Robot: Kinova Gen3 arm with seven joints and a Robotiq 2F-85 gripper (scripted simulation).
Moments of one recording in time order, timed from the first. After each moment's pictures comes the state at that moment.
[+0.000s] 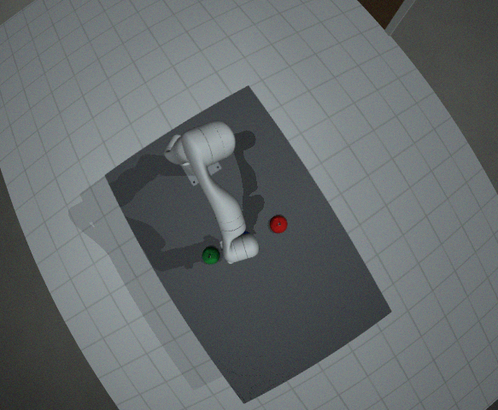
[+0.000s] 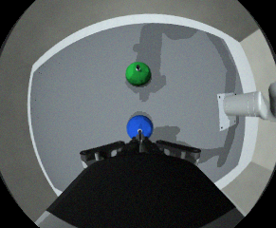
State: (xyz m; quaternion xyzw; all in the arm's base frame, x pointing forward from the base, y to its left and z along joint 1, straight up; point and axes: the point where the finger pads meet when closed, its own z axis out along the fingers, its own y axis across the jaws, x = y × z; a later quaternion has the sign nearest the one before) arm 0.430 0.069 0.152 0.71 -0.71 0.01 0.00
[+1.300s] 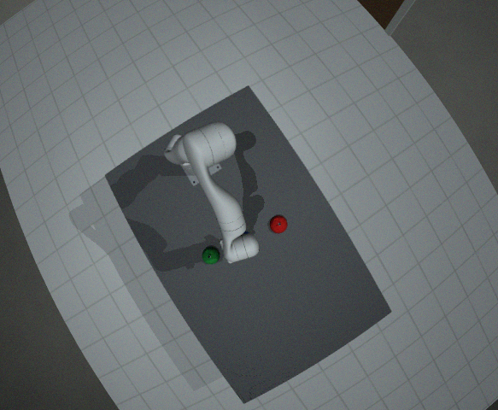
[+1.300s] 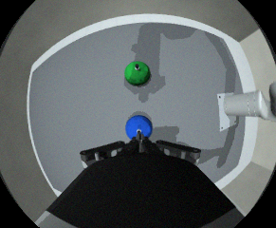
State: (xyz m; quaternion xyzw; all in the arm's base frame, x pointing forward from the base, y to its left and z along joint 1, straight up) arm 0.428 0.069 0.147 0.71 -0.71 0.00 0.01
